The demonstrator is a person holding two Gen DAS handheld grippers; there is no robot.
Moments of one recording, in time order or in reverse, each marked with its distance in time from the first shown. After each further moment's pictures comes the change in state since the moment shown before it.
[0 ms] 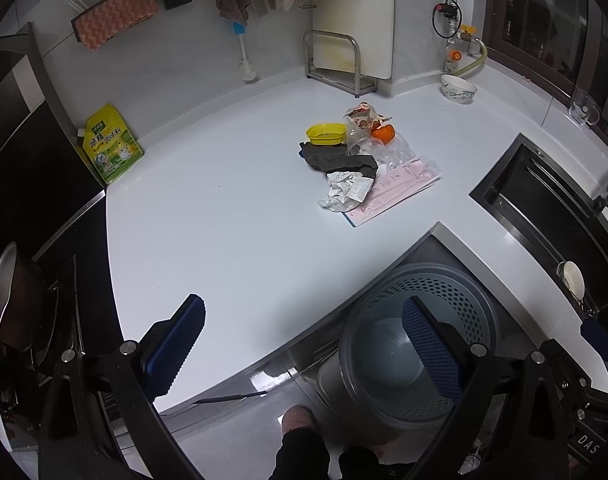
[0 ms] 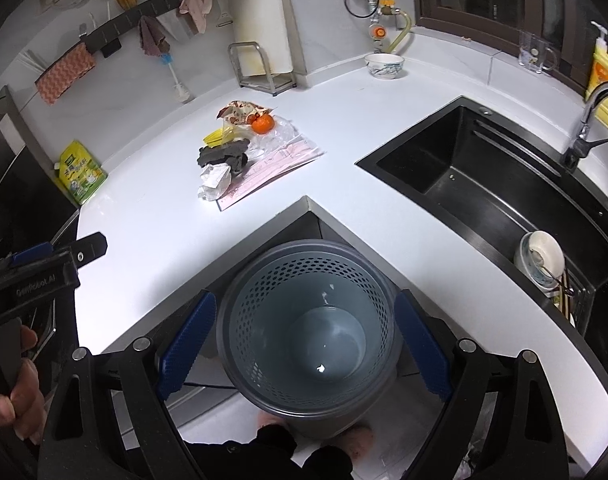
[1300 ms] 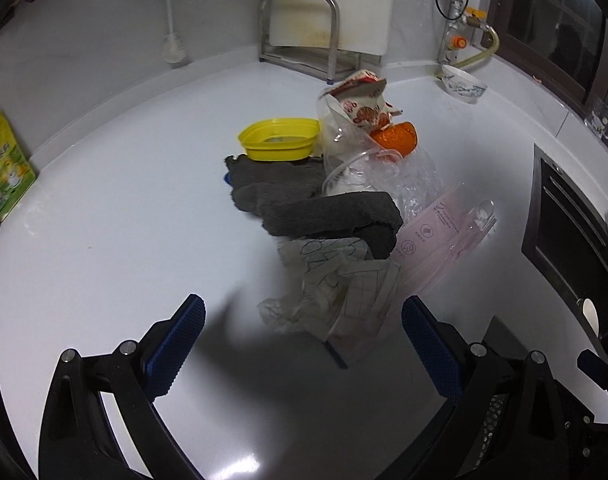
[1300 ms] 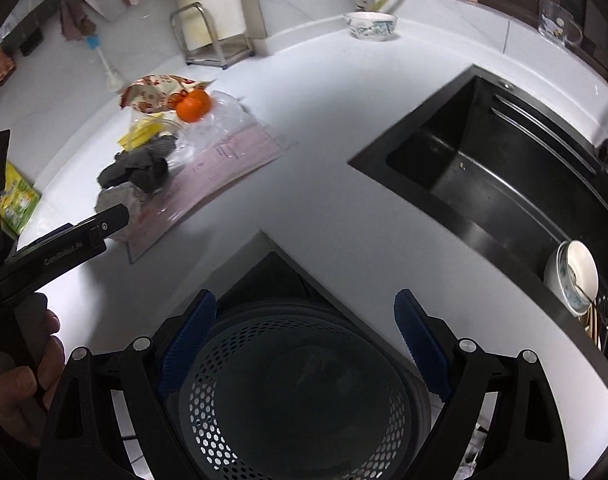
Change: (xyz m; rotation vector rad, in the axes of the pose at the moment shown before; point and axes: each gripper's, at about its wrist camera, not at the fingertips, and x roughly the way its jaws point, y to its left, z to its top) left arm 0.215 -0.029 0.086 0.032 -0.008 -0.183; right arm 0.167 -0.020 0.066 0.090 0.069 -0.105
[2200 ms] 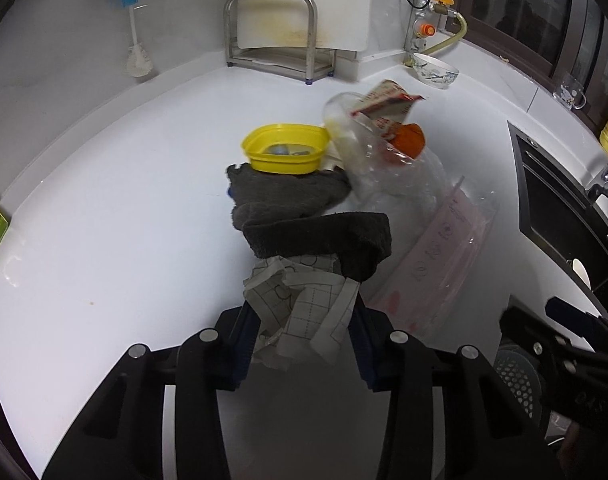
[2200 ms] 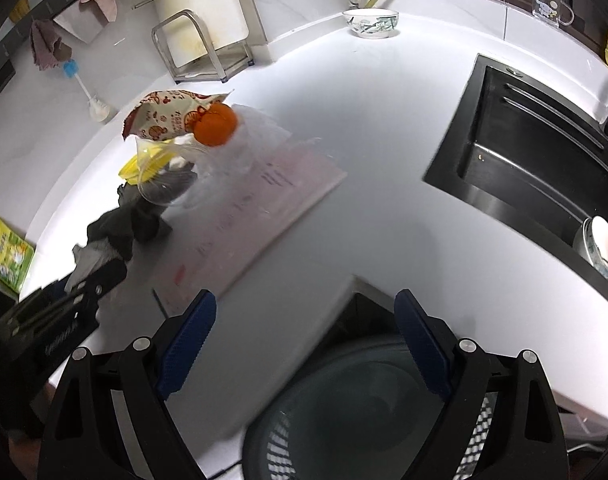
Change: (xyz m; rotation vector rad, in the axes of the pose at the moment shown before) left arm 0.005 0.048 0.020 0.146 0.013 -0.116; right arm 0.038 0.074 0.031 0.148 -0.024 -0.009
